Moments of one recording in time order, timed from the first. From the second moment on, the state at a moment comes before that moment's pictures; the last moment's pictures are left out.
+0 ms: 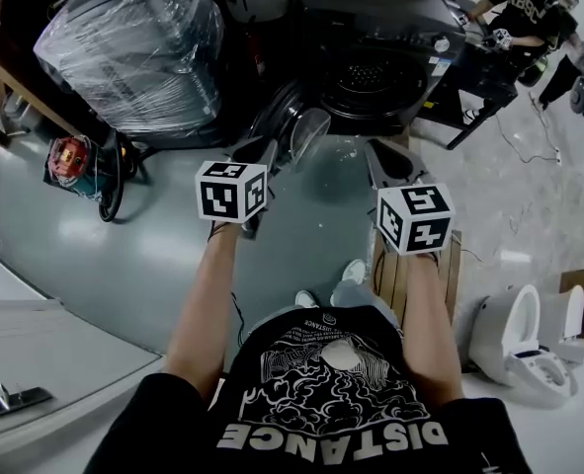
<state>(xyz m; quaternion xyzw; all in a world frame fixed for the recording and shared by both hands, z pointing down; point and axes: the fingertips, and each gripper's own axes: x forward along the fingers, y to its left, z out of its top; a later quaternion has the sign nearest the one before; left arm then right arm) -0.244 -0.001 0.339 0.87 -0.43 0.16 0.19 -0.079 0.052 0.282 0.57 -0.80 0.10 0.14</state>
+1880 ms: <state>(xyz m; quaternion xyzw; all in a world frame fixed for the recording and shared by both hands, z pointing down) -0.246 -0.174 0.326 0.75 -0.61 0.15 0.21 -0.122 -0.207 0.292 0.34 -0.93 0.10 0.14</state>
